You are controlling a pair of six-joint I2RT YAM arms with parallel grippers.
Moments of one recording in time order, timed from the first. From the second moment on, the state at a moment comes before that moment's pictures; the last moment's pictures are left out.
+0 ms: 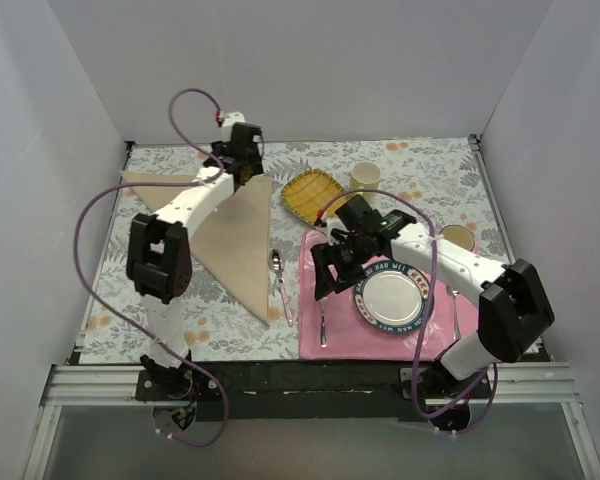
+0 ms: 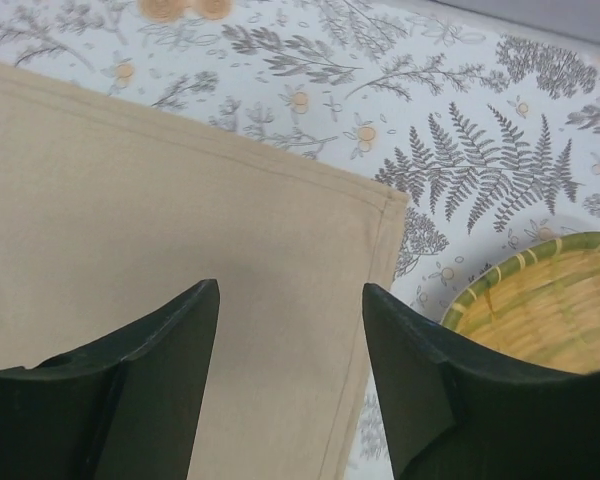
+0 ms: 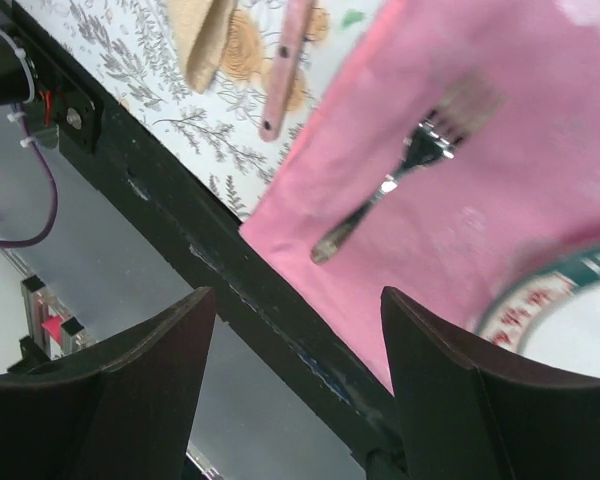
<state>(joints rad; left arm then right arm) -0.41 2.06 1.75 -0.40 -0.57 -0.37 0.68 1.48 1.14 -0.81 -0.52 0.28</state>
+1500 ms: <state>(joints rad) 0.34 2.10 1.43 -0.02 0.23 -0.66 1.01 2.05 1.38 -0.44 -0.60 0.55</state>
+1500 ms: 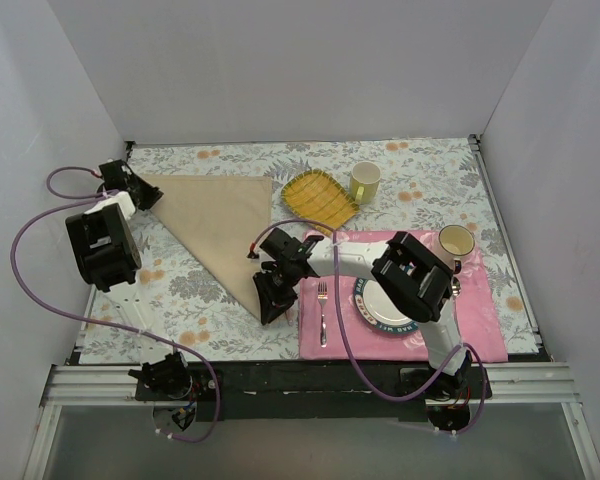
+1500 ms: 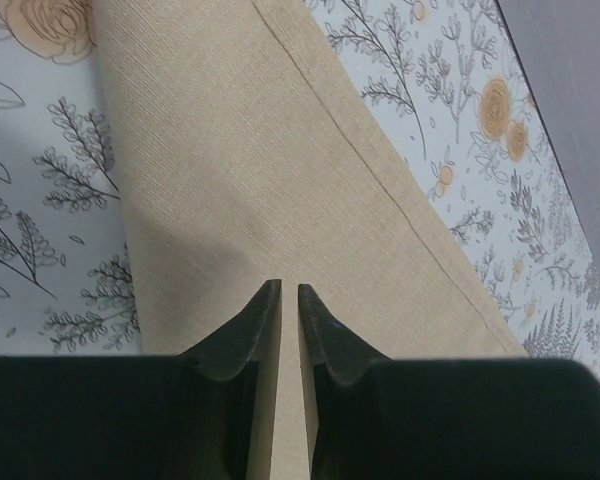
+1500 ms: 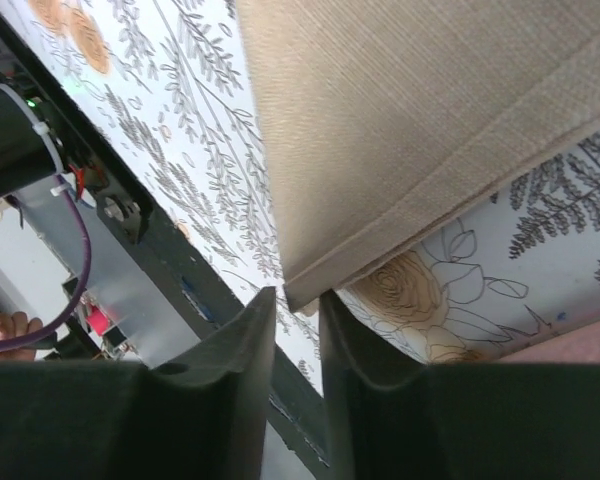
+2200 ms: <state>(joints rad) 0.36 2.29 1.61 0.02 0.19 -0.57 1.01 2.05 1.29 -0.37 -0.63 0.58</state>
